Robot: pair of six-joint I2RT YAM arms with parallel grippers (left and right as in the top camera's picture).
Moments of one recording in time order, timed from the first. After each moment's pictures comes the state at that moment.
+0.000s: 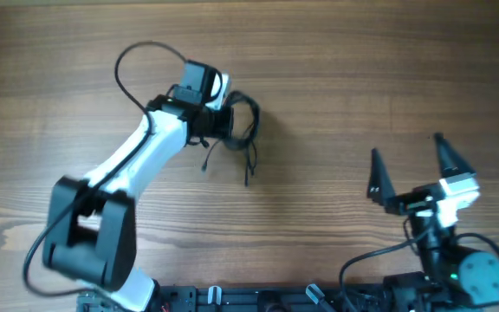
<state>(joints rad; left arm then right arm) -0.33 1.74 1.20 -0.54 0.19 -0.14 0.13 0.23 0.42 0.07 -0.10 -0.03</state>
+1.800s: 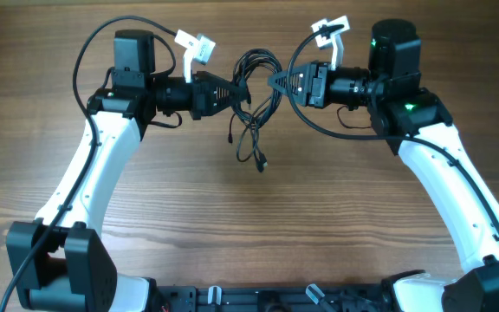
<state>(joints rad) -0.13 1.61 1.25 -0.40 1.21 -0.06 0.25 1.50 1.25 -0.23 -0.97 0.50</state>
